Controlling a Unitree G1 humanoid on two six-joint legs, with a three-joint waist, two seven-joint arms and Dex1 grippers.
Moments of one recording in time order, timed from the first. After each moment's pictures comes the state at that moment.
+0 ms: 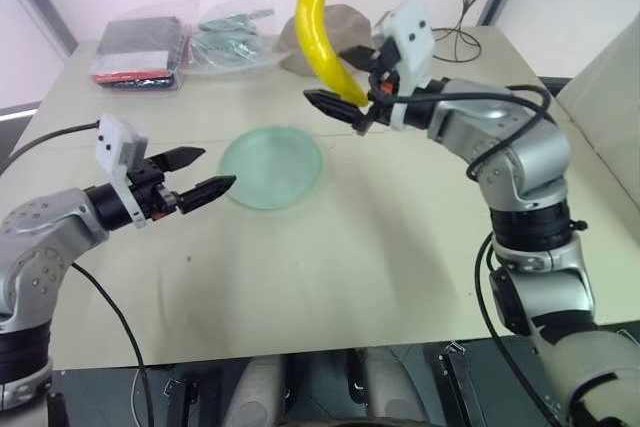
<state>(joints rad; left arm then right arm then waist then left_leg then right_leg) -0.23 0.80 0.34 -0.34 -0.79 0.75 -0.76 -0.96 -0.41 0.12 -0.05 0.40 0.72 0.58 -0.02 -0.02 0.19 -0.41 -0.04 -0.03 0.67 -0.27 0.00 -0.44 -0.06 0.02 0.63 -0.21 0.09</state>
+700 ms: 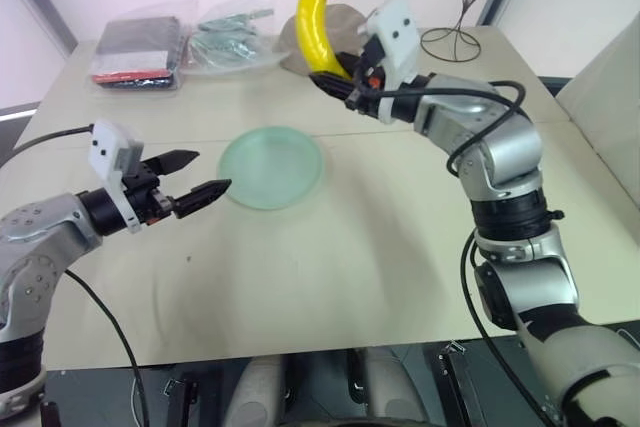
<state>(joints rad) -0.19 0.82 0.37 -0.37 -0.78 0.75 -0.75 -1.00 -0.36 0.12 0.02 0.32 0.67 0.60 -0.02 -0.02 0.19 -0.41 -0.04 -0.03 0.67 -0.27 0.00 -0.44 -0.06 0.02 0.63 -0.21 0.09</state>
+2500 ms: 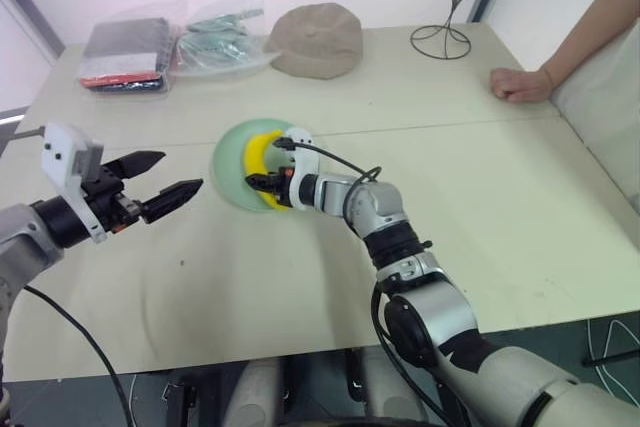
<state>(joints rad) -0.07 0.87 0.54 -0.45 -0.86 0.82 -0.68 -0.92 0.17 -0.02 0.60 0.40 0.79 0.38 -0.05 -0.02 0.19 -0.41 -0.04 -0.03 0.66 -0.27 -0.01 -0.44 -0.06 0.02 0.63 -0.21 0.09</state>
